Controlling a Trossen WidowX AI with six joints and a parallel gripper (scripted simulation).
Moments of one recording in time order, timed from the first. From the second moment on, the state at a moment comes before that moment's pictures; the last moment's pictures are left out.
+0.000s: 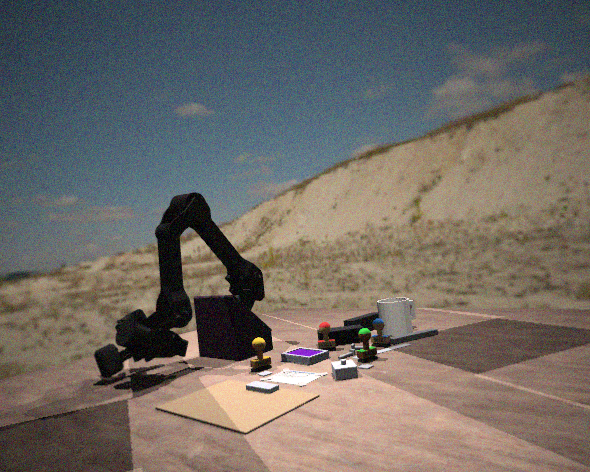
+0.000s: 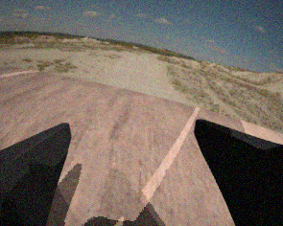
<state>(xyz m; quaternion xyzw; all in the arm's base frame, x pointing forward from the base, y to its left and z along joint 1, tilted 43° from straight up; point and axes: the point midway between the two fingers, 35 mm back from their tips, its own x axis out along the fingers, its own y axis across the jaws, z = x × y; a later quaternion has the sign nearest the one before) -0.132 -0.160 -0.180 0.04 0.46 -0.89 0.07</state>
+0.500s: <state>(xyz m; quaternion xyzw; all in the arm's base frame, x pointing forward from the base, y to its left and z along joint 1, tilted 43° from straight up) -0.091 -0.206 -0.207 0.11 0.53 -0.83 0.16</state>
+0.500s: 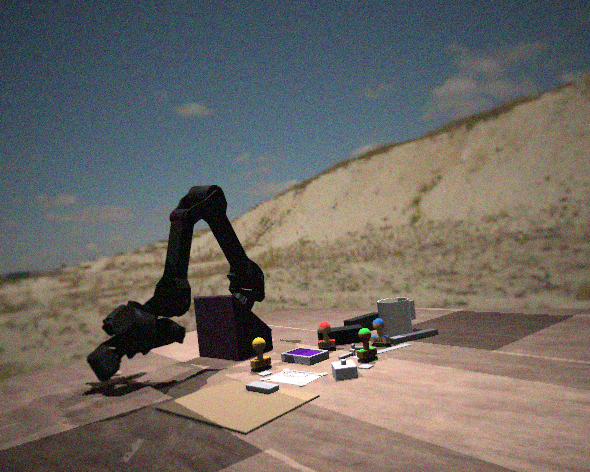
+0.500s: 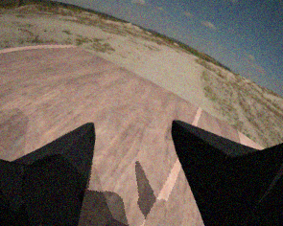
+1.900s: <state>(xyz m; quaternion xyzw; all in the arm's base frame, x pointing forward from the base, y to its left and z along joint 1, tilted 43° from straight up) 0.336 -0.123 -0.076 0.25 0.72 -0.02 0.64</state>
